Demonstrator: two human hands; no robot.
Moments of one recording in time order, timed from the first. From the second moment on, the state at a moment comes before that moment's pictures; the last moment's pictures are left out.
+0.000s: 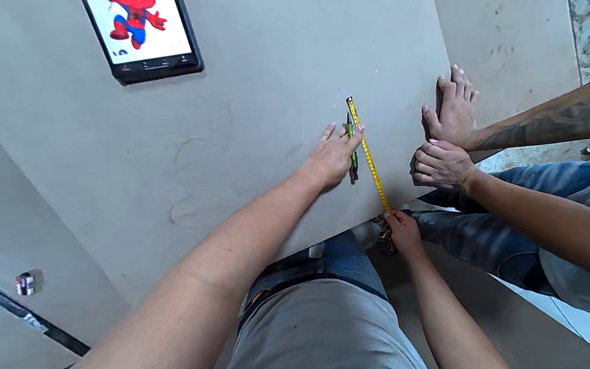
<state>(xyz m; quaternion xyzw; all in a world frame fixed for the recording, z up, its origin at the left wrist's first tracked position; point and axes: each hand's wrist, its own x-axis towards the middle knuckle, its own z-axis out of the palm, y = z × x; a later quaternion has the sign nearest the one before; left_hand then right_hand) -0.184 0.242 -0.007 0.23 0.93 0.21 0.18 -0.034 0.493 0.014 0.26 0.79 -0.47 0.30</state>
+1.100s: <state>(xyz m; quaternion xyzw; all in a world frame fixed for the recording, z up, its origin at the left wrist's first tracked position) -0.189 0.235 0.001 0.06 0.91 0.39 0.09 -0.051 0.510 0.013 0.26 0.79 -0.44 0.34</state>
